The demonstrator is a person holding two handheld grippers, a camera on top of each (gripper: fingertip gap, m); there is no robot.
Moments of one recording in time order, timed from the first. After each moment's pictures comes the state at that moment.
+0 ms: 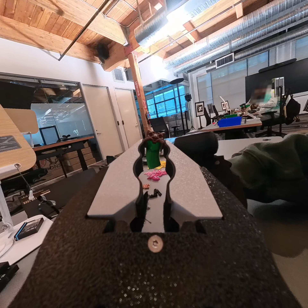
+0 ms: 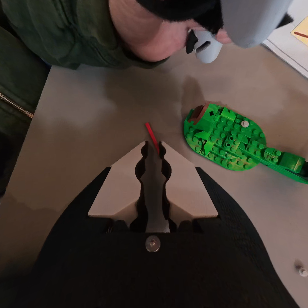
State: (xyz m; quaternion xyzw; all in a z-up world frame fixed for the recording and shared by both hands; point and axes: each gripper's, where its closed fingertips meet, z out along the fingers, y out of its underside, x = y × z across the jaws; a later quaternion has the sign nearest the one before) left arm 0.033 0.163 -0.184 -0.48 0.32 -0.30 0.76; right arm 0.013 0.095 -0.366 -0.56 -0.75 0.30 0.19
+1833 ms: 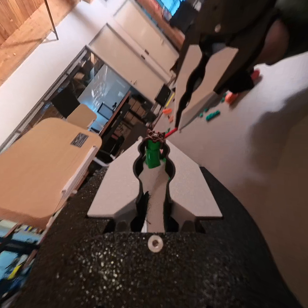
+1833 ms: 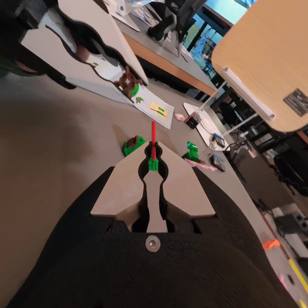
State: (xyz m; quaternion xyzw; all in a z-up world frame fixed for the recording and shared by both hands) left arm -0.006 0.109 -0.251 -0.53 0.49 0.09 0.69; right arm 0.020 0.127 -0.278 -0.53 -0.60 0.16 0.58
